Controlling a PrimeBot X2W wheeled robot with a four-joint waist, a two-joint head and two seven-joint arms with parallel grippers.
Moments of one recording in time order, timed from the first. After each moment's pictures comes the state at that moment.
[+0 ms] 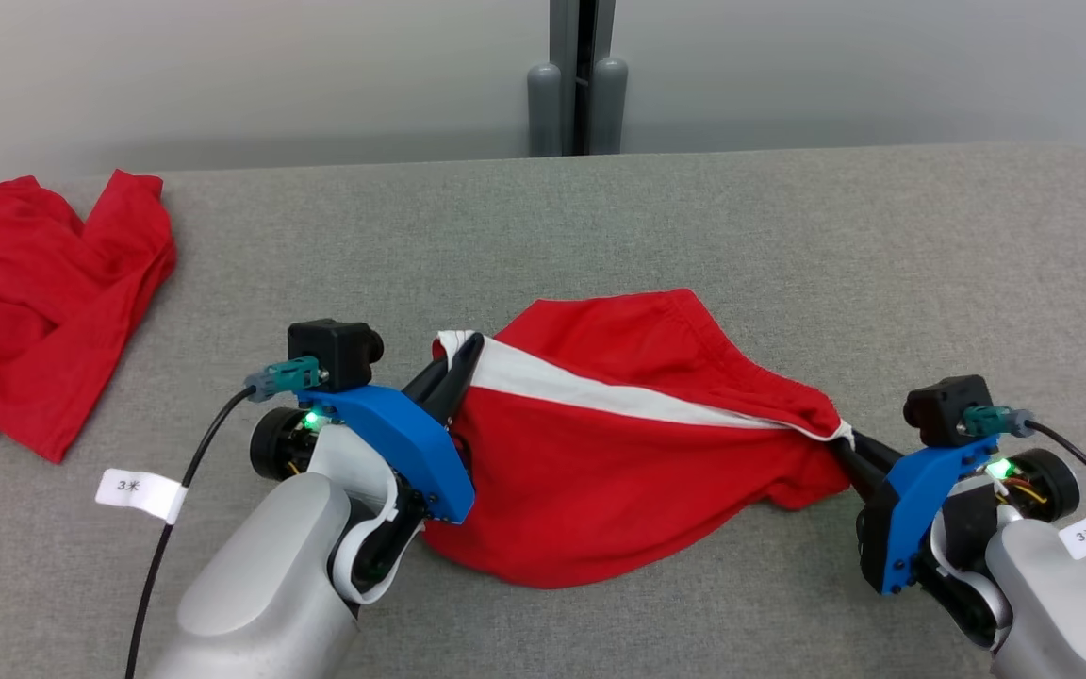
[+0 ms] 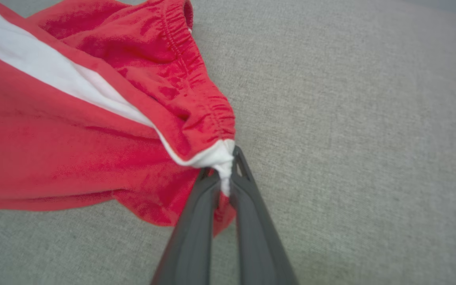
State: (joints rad) left arm -0.55 0.18 -0.62 0.57 -0.83 -0.13 0.06; right arm -0.43 -0.37 0.44 0.55 0.50 0.13 0.17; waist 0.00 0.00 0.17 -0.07
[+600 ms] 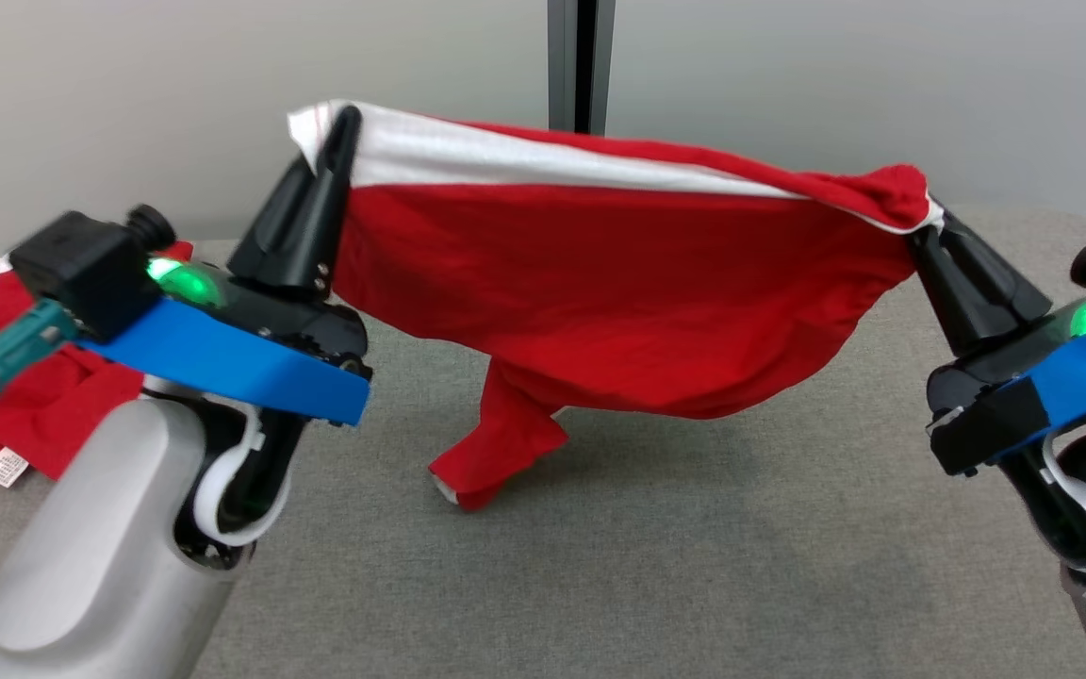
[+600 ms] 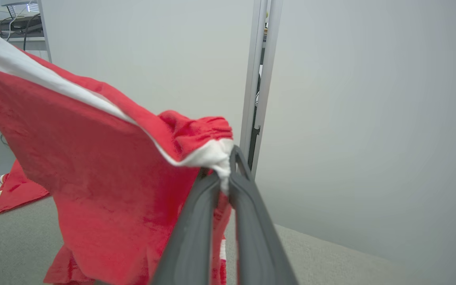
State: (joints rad) left arm -0.55 0.35 -0.49 0.05 -0.82 -0.06 -0.12; right arm -0.40 -0.39 0.19 -0.01 0.44 0.13 0.10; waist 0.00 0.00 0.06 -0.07
